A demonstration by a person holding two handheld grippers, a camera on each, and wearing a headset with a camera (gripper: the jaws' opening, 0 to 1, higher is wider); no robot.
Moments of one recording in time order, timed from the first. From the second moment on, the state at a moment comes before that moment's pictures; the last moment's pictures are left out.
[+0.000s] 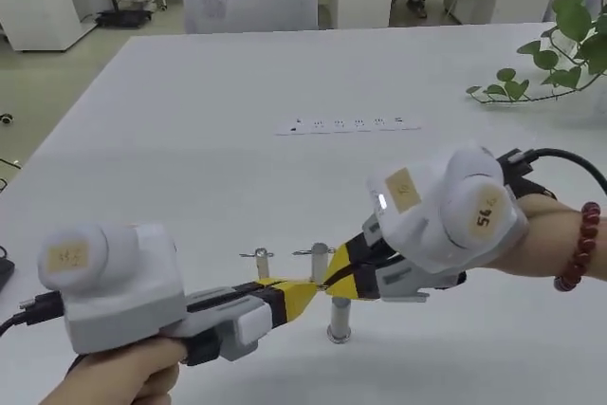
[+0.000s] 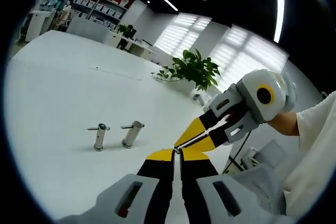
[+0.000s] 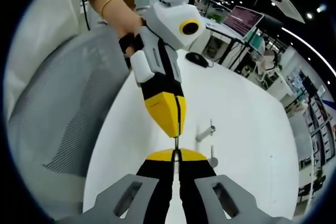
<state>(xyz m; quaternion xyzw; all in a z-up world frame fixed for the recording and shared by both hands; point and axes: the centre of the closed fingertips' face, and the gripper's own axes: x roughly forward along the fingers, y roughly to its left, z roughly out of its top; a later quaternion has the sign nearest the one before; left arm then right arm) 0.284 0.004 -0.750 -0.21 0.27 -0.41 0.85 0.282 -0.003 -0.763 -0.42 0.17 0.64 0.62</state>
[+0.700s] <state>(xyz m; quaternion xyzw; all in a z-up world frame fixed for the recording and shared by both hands) 0.281 0.009 -0.755 -0.16 0.26 -0.41 0.86 0.280 0.001 -0.769 -0.43 0.17 0.63 0.62</state>
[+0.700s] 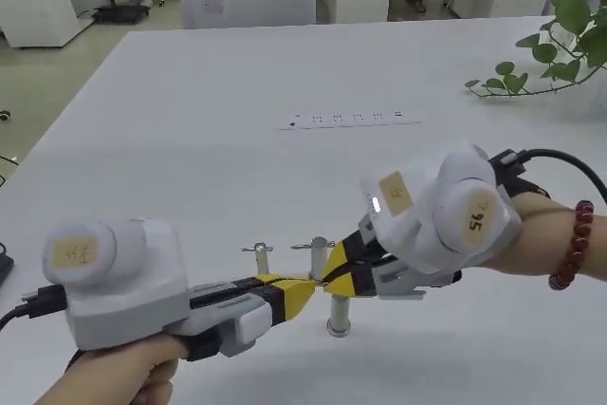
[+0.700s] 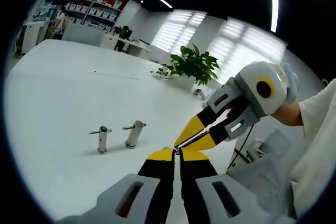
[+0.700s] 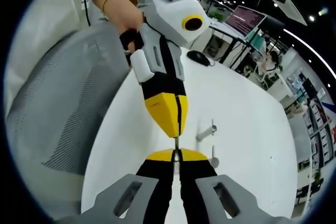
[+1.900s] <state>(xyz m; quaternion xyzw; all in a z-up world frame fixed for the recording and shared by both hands) 0.250 0.003 -0.759 -0.04 0.25 -0.50 0.83 0.251 -0.015 -0.770 -0.21 0.31 0.70 0.61</state>
